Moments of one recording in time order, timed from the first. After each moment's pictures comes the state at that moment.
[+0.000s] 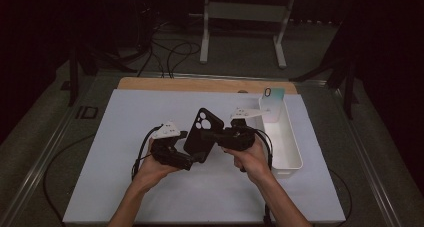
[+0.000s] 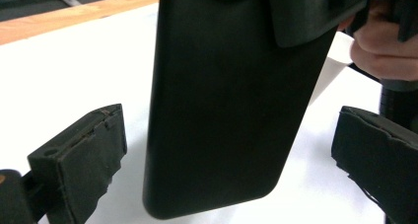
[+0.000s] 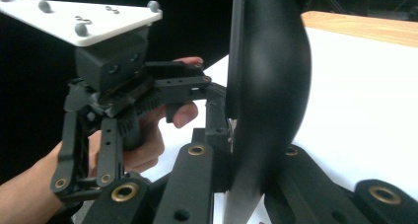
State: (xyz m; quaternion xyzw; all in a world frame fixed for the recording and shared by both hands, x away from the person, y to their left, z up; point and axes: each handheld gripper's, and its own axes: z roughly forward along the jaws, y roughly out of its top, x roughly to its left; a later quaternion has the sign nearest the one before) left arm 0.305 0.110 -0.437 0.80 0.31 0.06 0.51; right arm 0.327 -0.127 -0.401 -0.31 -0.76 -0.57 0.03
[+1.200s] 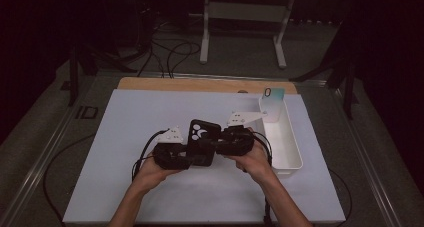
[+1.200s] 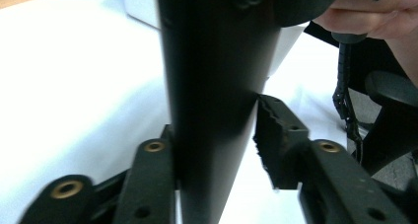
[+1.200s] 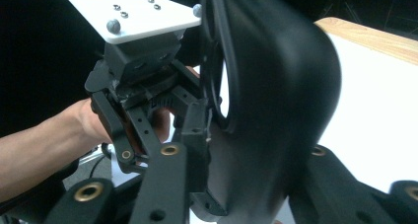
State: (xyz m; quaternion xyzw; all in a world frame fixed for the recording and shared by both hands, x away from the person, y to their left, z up) left arm 0.303 0.107 -0.445 0.83 0.24 0.01 0.50; right arm 0.319 -0.124 -0.399 -0.24 -0.80 -0.55 0.01
